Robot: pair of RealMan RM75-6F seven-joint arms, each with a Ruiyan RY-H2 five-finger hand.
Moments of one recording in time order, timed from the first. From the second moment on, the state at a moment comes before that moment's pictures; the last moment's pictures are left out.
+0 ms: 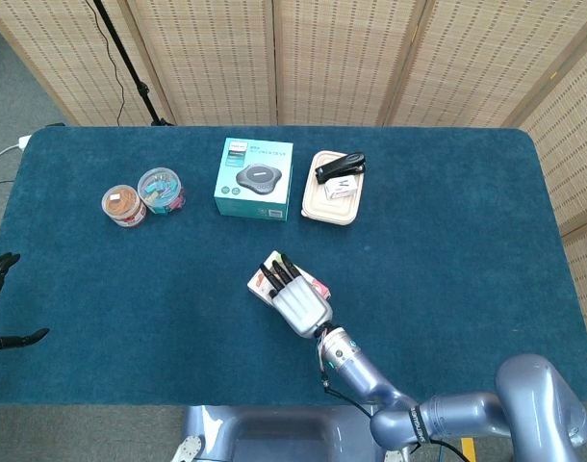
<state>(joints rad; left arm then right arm) -0.15 -0.83 -0.08 -1.94 1.24 1.24 -0.22 0.94 -1.74 0.09 -1.59 -0.99 1.08 -1.06</state>
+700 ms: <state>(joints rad) -0.14 -0.83 -0.08 -1.93 1.24 1.24 -0.23 0.96 -1.77 0.11 -1.59 -0.98 1.07 -1.06</state>
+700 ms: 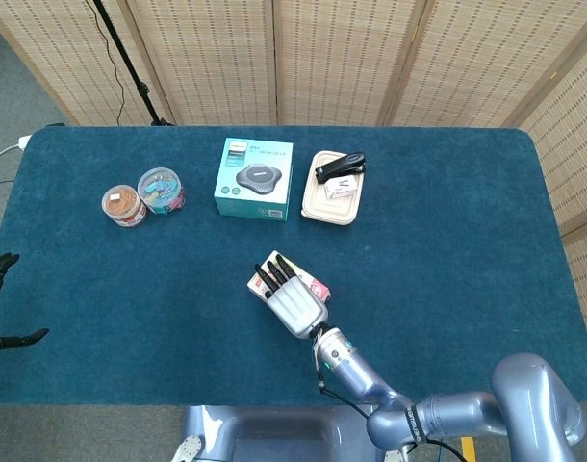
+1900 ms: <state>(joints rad) -0.14 -0.83 -0.08 -1.93 1.24 1.24 -0.22 0.85 -1.57 0.05 -1.74 -1.16 1.21 -0.94</state>
